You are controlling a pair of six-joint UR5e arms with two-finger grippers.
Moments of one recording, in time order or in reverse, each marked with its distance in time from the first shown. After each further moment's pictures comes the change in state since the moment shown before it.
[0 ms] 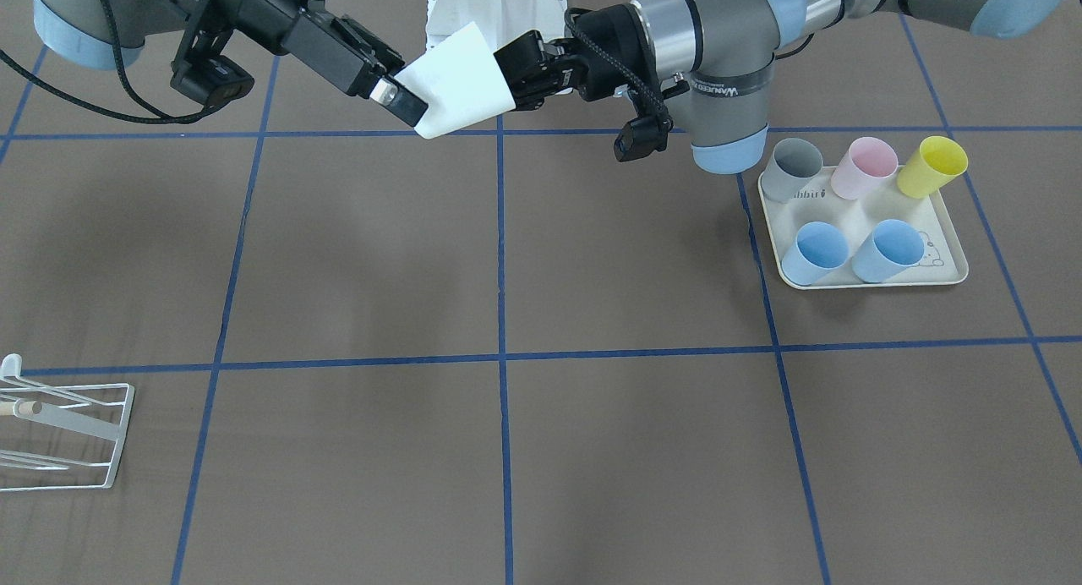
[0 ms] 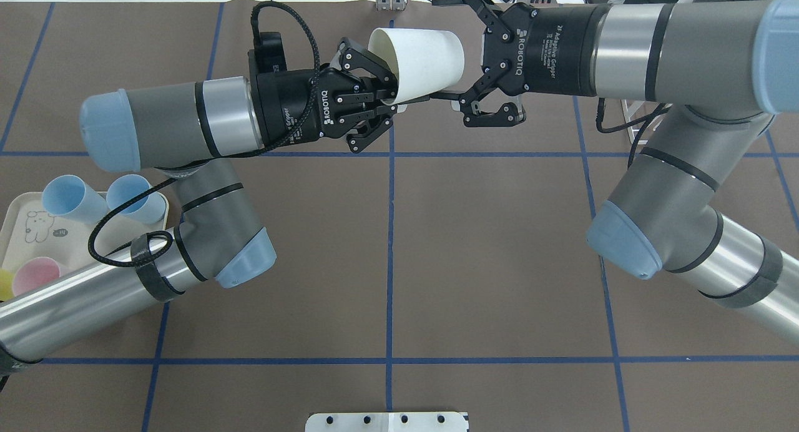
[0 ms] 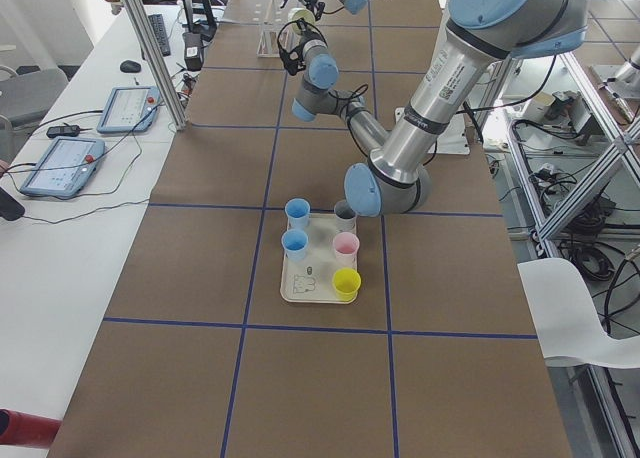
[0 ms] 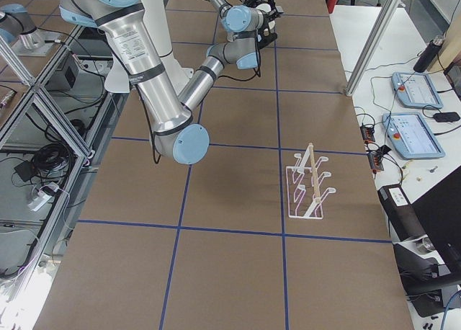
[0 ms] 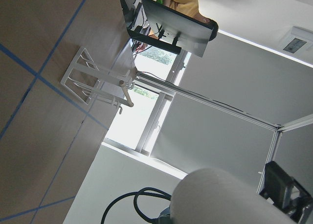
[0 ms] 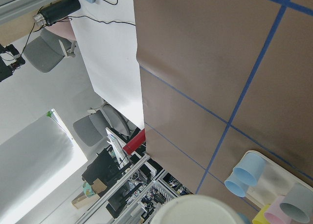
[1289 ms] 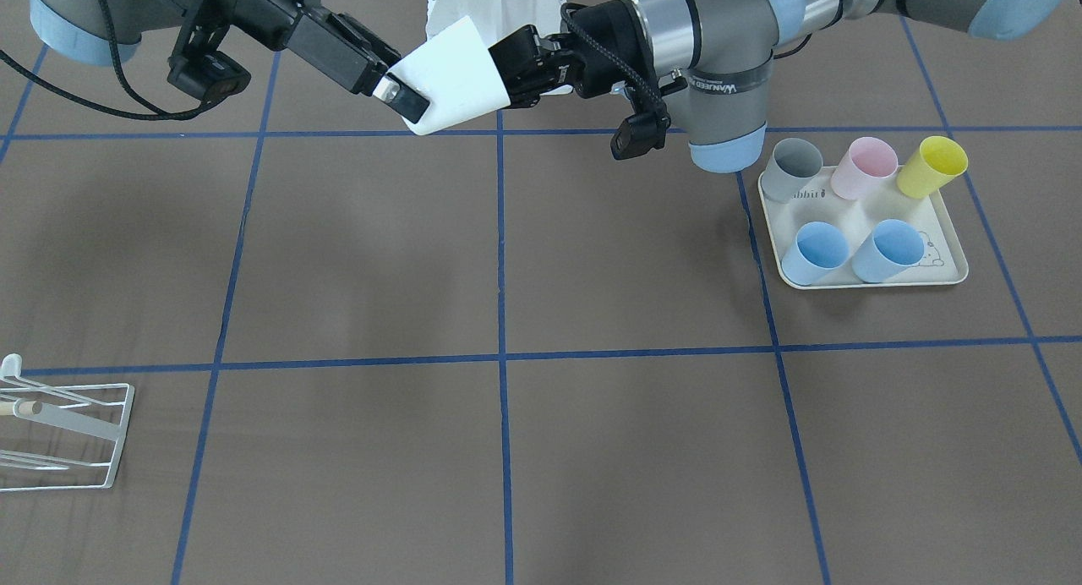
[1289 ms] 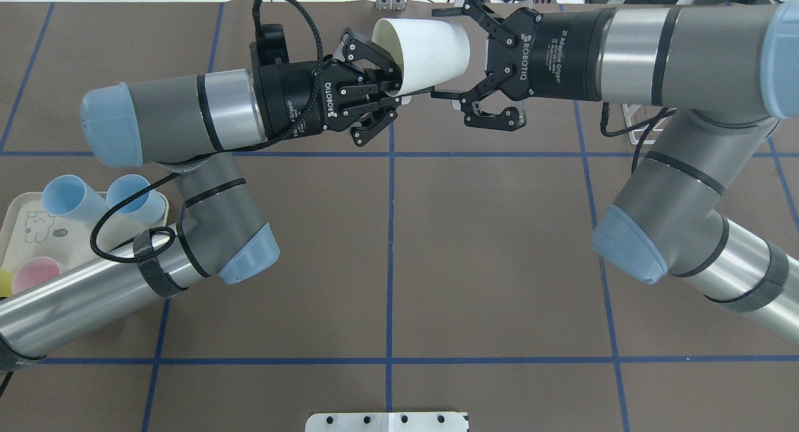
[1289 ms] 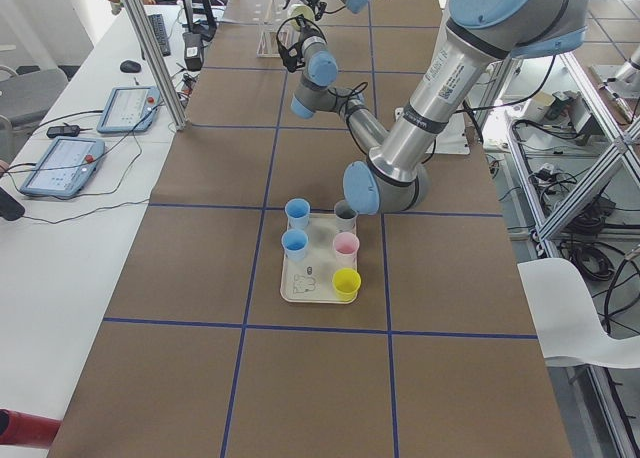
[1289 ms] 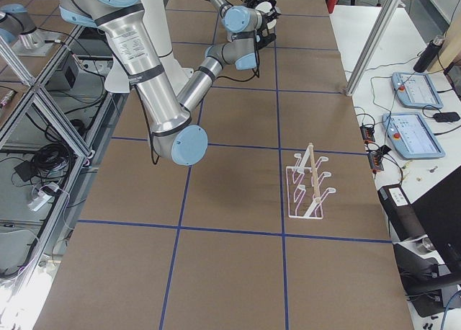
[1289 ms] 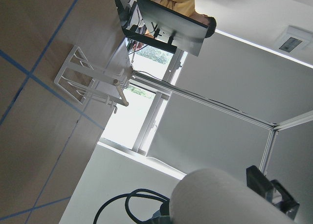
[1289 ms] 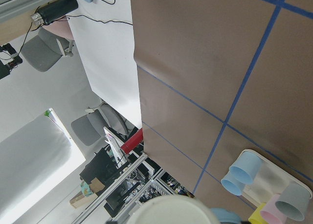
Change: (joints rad) left arm -0.005 -0.016 0.001 0.014 0.006 -0.002; right arm -0.002 -0.013 0.016 -0.002 0.005 -0.002
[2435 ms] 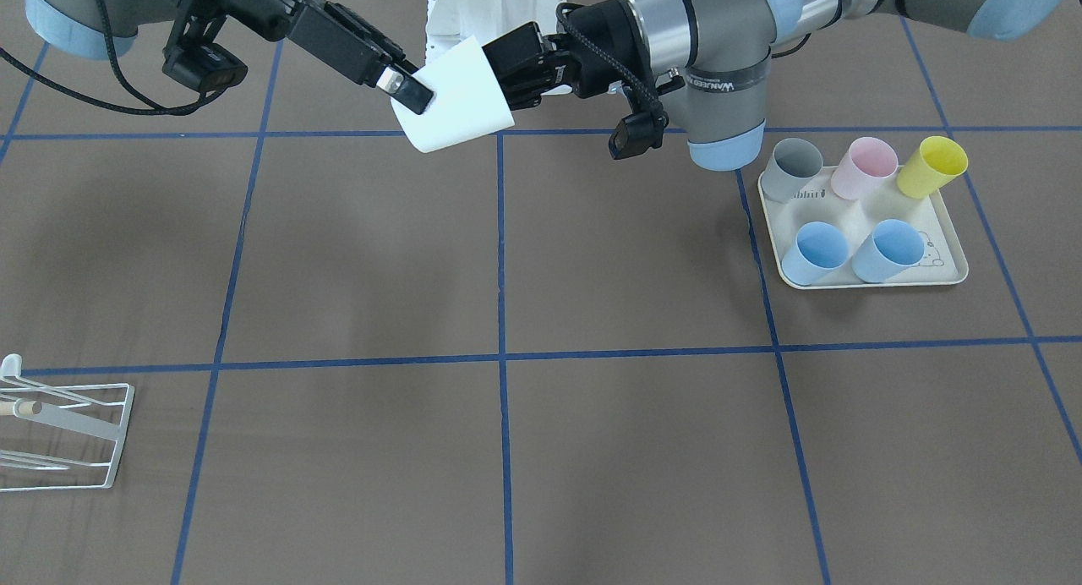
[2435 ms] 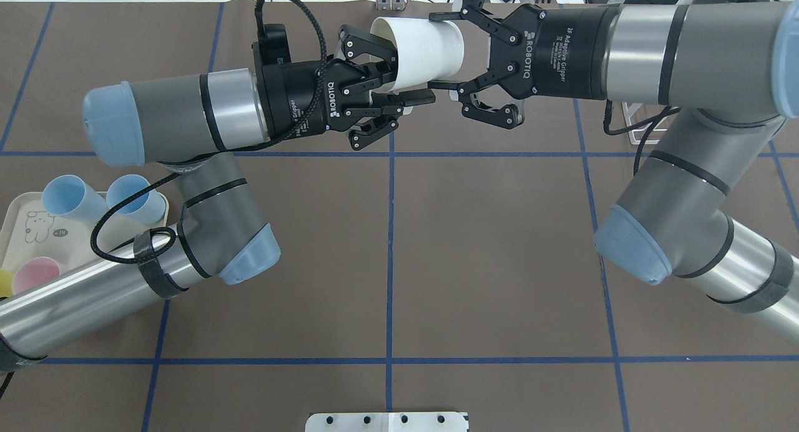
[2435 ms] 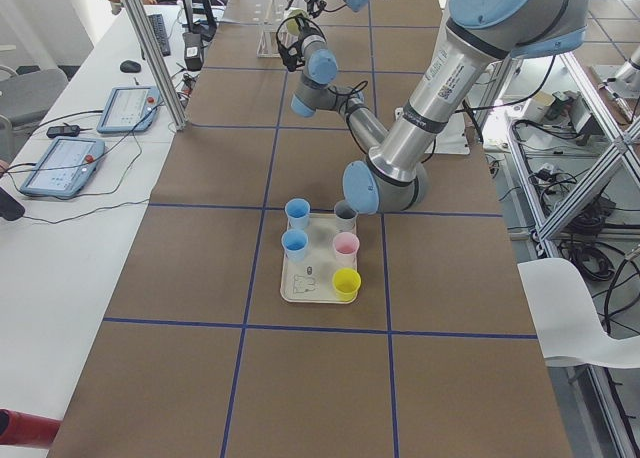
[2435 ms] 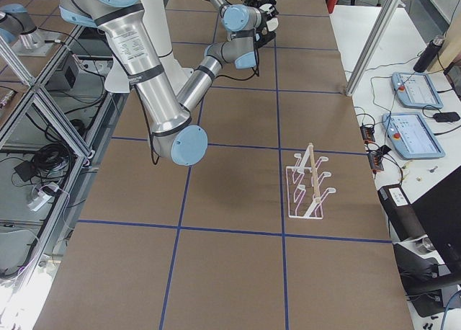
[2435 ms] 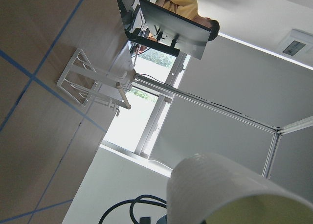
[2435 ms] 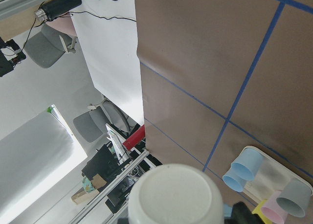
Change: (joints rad) left arm 0.001 -0.001 -0.004 0.014 0.001 -0.001; right arm 0.003 0.000 0.013 -0.003 0.010 -0.005
